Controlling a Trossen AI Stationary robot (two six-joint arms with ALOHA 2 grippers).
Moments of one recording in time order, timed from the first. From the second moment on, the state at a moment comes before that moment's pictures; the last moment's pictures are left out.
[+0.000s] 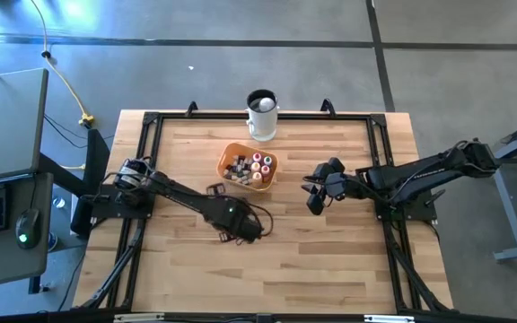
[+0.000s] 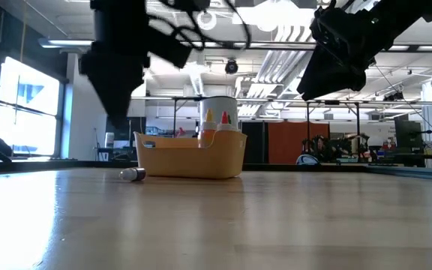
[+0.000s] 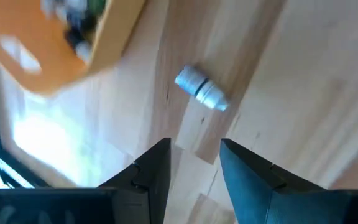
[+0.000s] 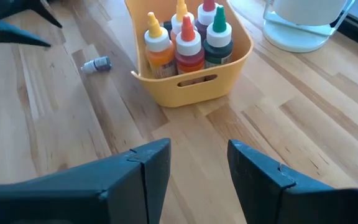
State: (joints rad) left arm -0.31 1.95 1.55 -1.35 -0.40 -0.65; right arm 0.14 1.14 0.66 -0.24 0.43 0.55
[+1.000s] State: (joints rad) left arm -0.18 1.95 1.43 -1.36 -0.33 -0.82; right arm 0.14 1.14 0.66 -0.24 0.43 0.55
